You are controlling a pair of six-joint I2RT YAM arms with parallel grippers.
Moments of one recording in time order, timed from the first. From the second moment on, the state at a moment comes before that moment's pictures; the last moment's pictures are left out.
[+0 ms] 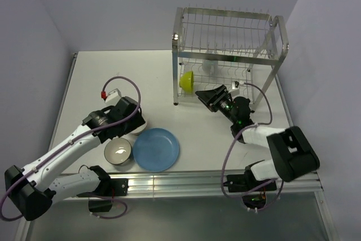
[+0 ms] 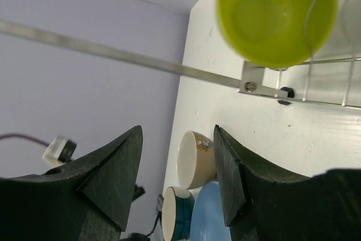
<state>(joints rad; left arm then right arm) -0.74 1.02 0.94 -0.91 -0.42 -1.12 0.32 1.43 0.38 1.01 -0.30 1.24</state>
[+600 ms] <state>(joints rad) -0.43 1.25 0.97 -0.88 -0.40 -1.05 0.34 0.67 0.37 0.37 -0.32 1.00</state>
